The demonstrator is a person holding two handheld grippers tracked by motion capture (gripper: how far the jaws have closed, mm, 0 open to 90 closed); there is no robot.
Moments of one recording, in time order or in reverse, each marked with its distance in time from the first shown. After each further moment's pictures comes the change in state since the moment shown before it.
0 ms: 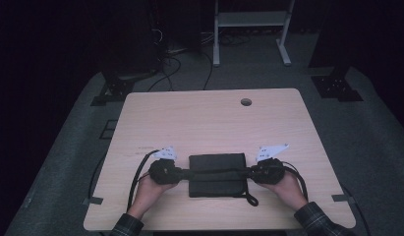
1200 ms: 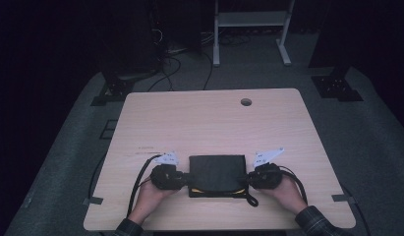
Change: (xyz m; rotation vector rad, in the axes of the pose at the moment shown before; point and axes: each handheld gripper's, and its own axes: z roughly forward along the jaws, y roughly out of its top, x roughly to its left) left arm -0.016 -0.010 0.008 0.026 -0.019 0.008; right arm 0.006 -0.008 0.011 0.055 0.065 -0.021
